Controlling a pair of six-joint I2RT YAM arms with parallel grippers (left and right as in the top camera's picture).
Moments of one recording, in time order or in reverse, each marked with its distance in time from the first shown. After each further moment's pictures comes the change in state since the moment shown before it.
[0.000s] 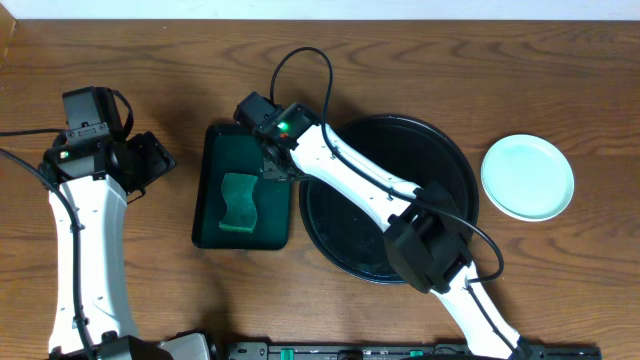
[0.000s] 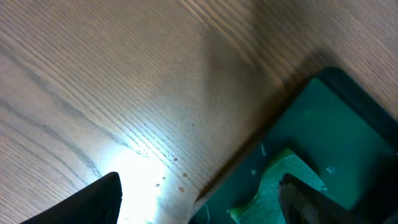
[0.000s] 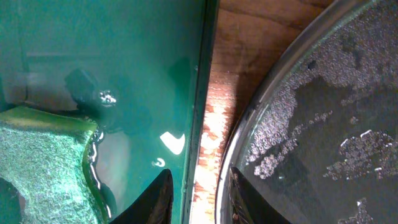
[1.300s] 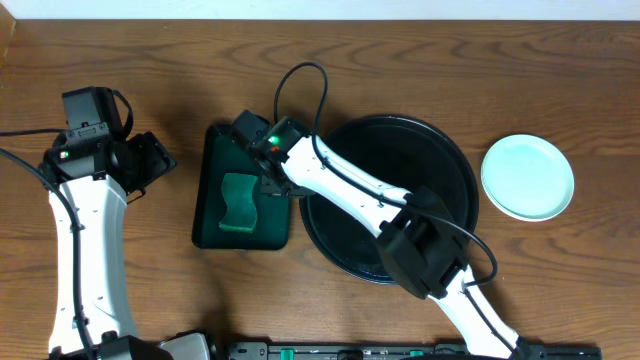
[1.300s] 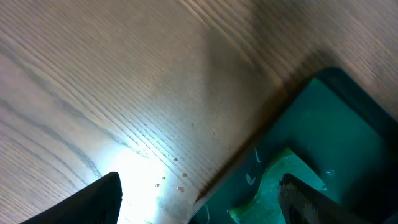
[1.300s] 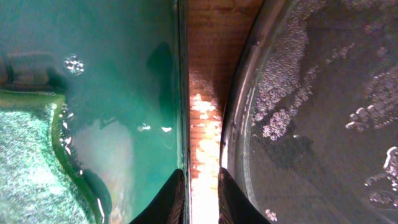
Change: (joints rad) left arm 0.000 0.000 0.000 0.000 0.000 0.000; right arm 0.043 0.000 -0.060 -0.026 -0.004 0.153
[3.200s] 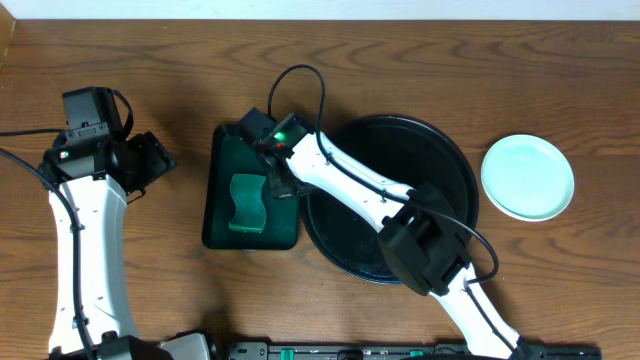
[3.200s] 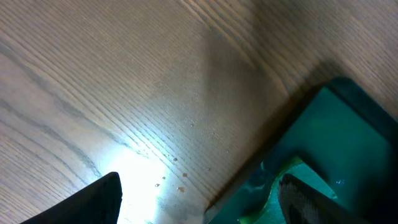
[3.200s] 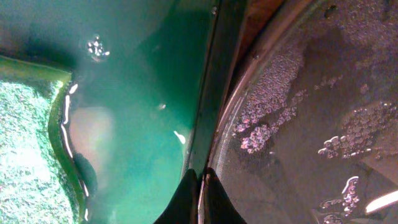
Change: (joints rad) left arm 0.000 0.000 0.000 0.000 0.000 0.000; right arm -0.028 0.000 -0.011 -0.024 -0.010 -0.246
